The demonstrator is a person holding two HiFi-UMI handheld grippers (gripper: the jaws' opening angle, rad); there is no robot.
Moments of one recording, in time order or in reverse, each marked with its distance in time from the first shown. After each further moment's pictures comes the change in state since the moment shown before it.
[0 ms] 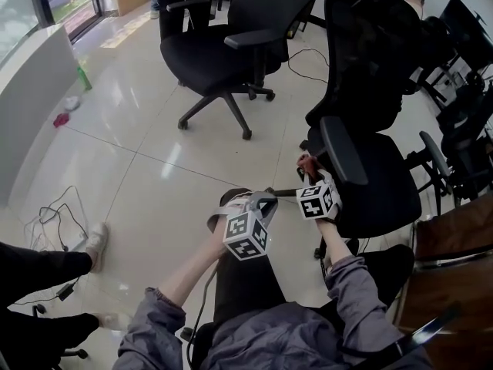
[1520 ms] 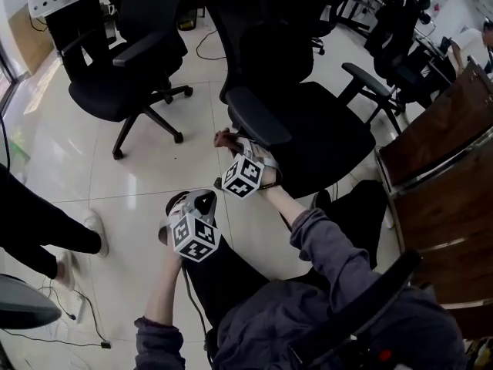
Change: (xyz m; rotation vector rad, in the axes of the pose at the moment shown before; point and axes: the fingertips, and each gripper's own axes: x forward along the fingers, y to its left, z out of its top) left arm 0.006 -0.008 -0.012 0.051 0.064 -0.028; right arm 0.000 0.006 0.034 -0.221 -0.063 -0.058
